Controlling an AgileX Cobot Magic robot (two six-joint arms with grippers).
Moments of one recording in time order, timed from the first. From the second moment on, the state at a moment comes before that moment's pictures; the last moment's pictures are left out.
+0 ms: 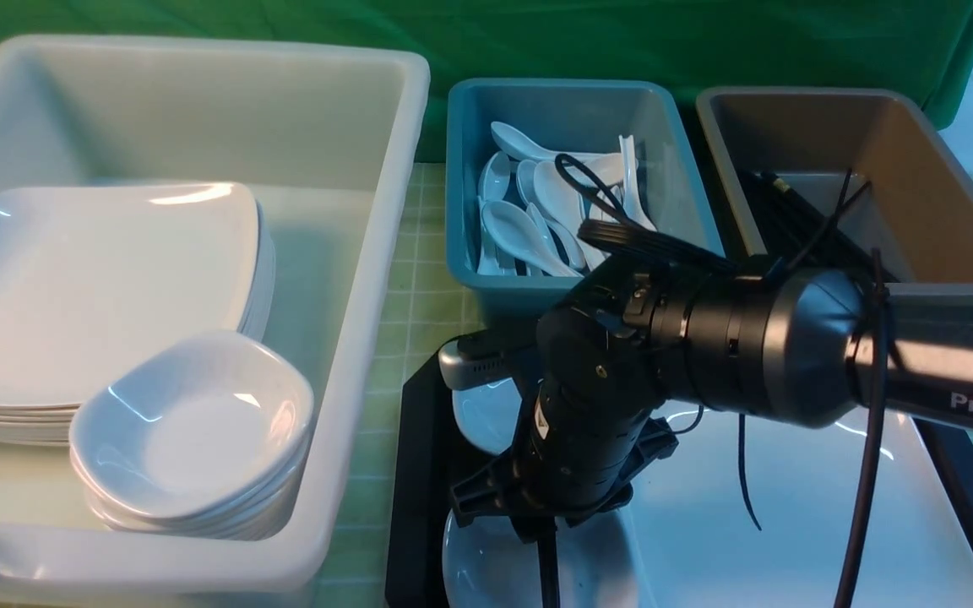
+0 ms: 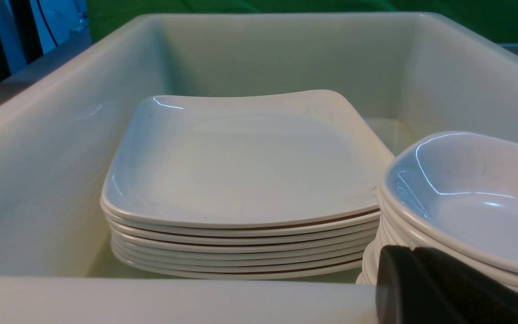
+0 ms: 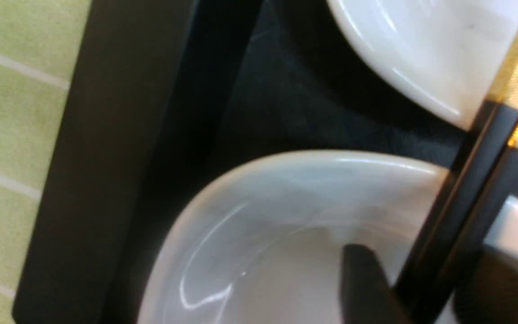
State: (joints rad) right arm 0.85 1.93 -1.33 -0.02 0.82 0.52; left arm 0.01 -0.01 0.00 -0.04 0.16 0.07
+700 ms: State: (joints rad) right arm 0.87 1.60 -1.33 -0.10 1.02 0.35; left arm 0.01 -0.01 0.00 -0.04 0.16 0.07
